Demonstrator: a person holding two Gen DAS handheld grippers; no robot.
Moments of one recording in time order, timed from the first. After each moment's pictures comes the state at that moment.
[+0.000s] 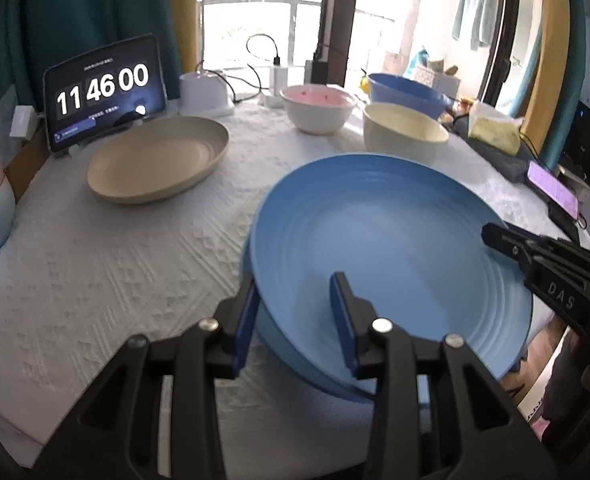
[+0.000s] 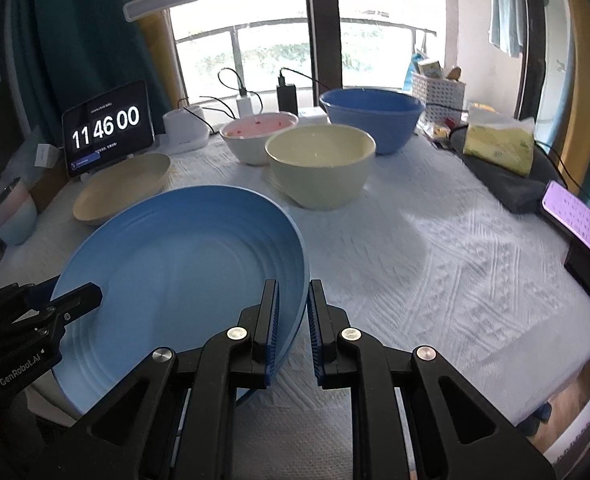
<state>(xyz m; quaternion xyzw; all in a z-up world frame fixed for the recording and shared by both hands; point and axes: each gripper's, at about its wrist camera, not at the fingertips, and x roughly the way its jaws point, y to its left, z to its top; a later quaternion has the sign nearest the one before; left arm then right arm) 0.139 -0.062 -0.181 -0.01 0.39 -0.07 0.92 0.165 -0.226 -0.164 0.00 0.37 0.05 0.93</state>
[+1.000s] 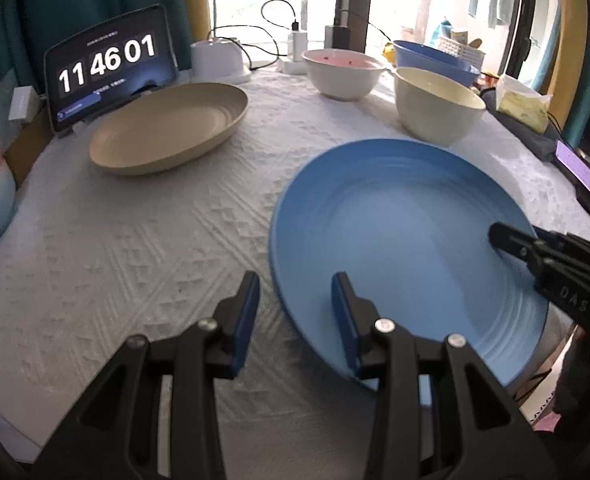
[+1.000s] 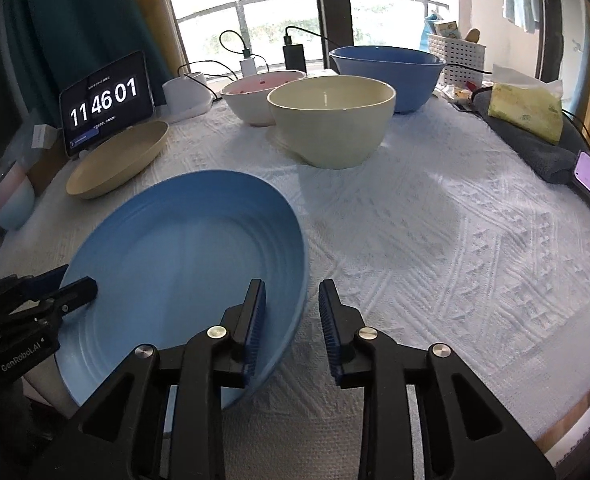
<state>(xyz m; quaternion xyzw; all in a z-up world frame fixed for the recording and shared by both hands) 0.157 -0.051 -0.209 0.00 0.43 -0.04 0.90 0.186 -0.225 -0.199 0.01 0.41 0.08 0.91</state>
